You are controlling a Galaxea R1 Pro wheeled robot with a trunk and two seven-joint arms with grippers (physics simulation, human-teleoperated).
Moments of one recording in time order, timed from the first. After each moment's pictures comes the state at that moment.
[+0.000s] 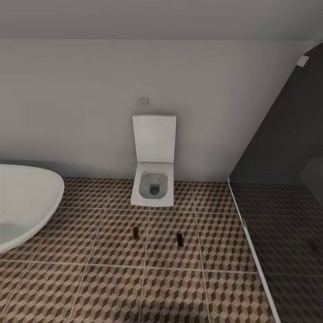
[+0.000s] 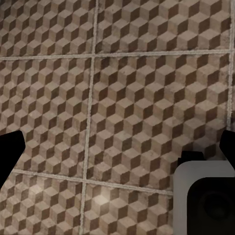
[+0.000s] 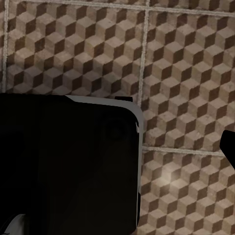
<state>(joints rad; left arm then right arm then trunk) -0.31 0.11 -0.39 0.07 0.38 -0.72 0.14 -0.14 -0.05 0.04 -0.02 -0.03 -0.67 0.06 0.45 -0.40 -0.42</state>
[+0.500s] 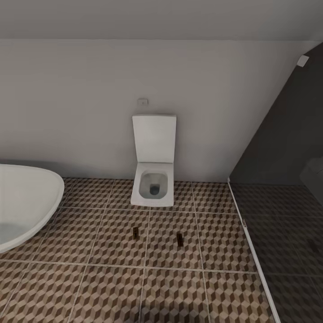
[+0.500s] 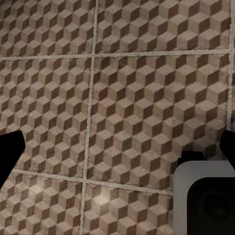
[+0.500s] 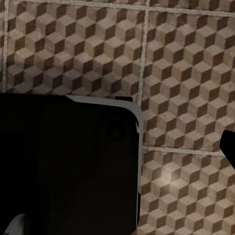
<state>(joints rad) -0.31 0.11 -0.39 0.07 0.38 -0.72 0.14 -0.14 -0.05 0.04 -0.02 -0.03 -0.67 0.06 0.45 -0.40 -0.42</state>
